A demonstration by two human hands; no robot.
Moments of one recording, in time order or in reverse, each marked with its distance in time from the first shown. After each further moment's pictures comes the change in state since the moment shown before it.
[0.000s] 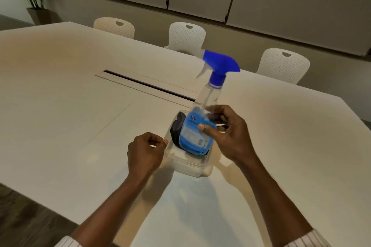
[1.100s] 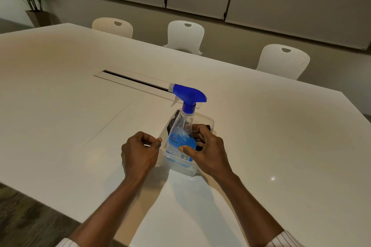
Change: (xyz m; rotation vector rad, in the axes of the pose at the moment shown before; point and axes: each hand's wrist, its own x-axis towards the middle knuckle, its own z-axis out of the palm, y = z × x) left_hand -0.004 -0.007 -0.003 0.014 0.128 -0.030; right_hand -0.032 0.047 0.052 -0.258 -0.064 0.051
